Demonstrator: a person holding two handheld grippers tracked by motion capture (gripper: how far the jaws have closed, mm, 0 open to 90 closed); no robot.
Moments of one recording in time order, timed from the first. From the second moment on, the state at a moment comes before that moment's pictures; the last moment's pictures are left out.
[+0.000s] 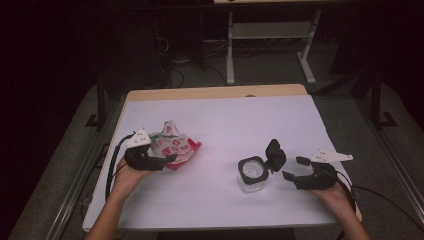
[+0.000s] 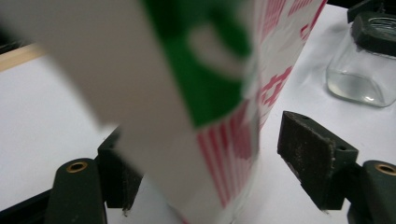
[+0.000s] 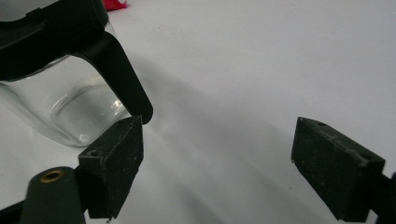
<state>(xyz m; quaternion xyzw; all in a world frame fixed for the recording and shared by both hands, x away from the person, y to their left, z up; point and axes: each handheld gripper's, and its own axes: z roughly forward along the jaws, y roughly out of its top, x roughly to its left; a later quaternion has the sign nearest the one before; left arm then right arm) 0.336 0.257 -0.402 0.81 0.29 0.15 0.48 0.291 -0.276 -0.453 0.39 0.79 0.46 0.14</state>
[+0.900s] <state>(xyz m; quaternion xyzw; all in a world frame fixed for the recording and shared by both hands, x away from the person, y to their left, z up) 0.337 0.258 -0.405 0.80 0.28 0.16 0.51 0.293 -0.272 -0.455 0.38 0.79 0.45 0.14</state>
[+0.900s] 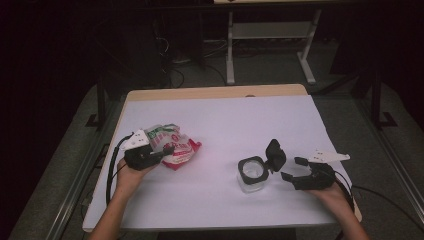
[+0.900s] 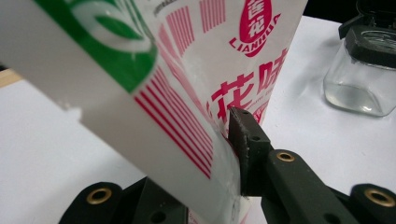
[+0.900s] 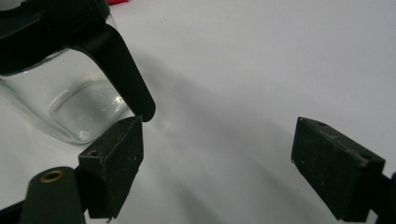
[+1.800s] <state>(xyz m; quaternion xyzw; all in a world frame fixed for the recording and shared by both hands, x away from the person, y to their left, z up) 0.337 0.255 -0.397 0.80 0.30 0.14 0.50 0.292 -0.272 -0.454 0.38 0.79 0.45 0.14</state>
